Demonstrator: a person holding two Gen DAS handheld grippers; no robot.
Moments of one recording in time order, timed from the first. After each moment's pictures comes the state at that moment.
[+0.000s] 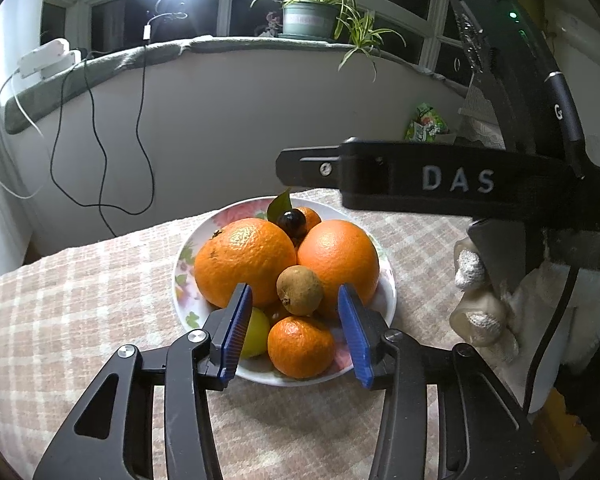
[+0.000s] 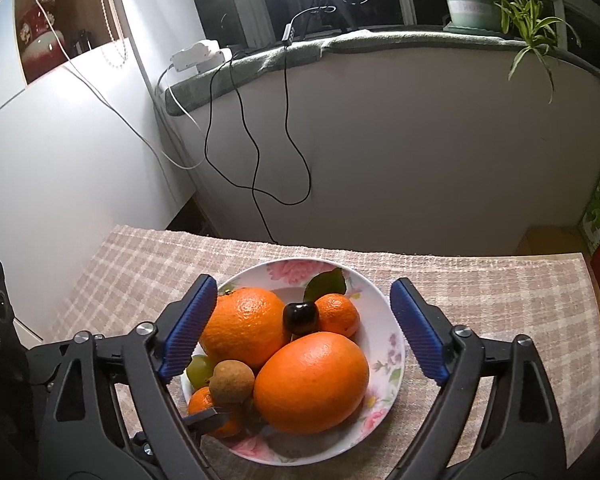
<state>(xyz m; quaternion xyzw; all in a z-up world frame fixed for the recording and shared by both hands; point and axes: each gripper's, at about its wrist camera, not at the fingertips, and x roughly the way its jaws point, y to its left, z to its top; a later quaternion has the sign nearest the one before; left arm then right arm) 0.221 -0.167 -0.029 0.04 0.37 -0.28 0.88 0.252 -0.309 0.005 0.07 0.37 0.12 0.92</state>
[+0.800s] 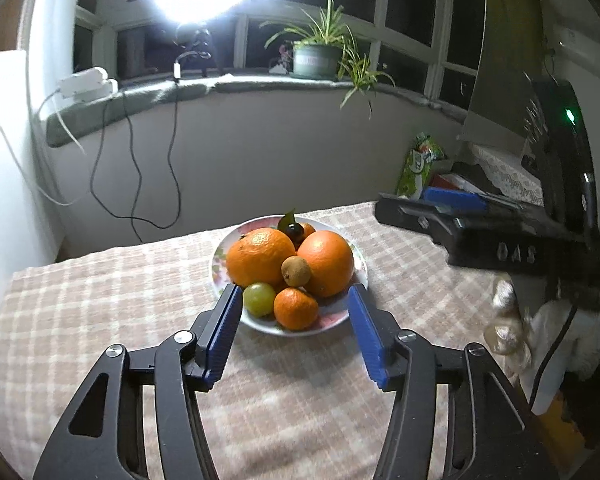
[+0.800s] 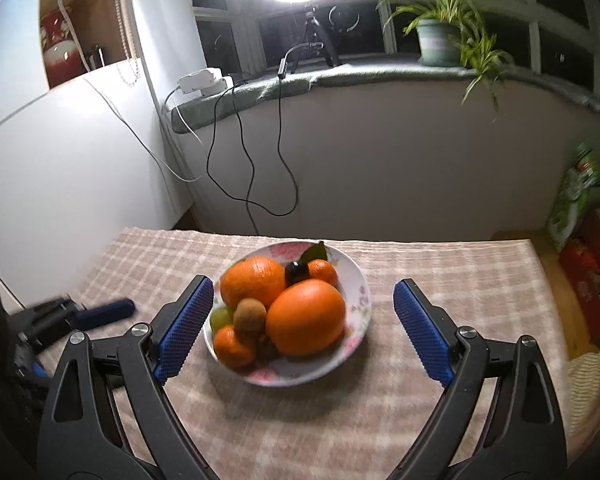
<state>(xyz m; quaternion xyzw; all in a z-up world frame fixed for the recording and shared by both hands) 0.153 -0.129 0.019 0.03 0.33 -0.25 0.91 0.155 -0.318 0.043 0.04 0.33 0.09 0.94</state>
